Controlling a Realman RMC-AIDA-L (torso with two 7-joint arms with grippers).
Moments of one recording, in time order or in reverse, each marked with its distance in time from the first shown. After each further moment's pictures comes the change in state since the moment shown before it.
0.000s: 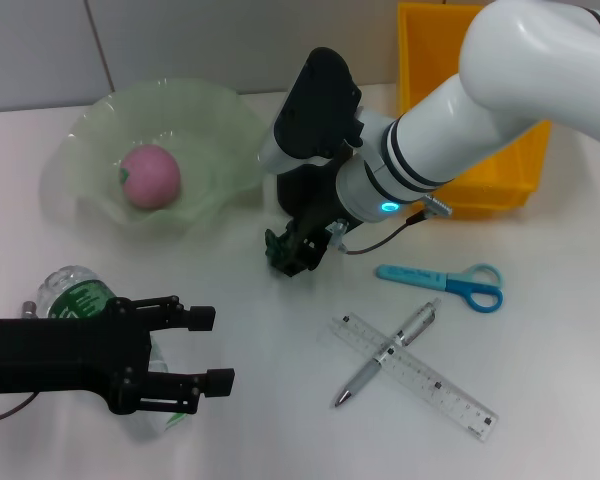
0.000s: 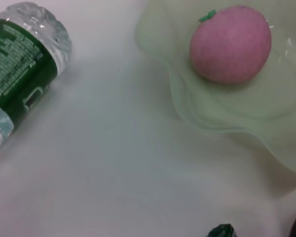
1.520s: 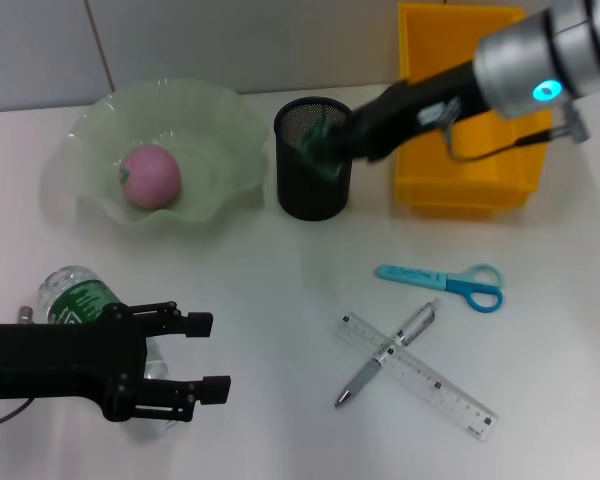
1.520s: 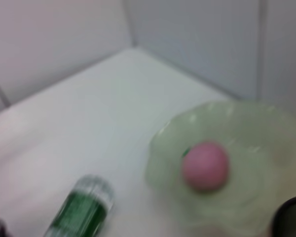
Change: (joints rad) left arm 0.002 0.007 0.000 -0.007 0.001 0.017 0.000; right arm -0.276 -0.018 0.614 -0.617 0.050 -0.584 0.004
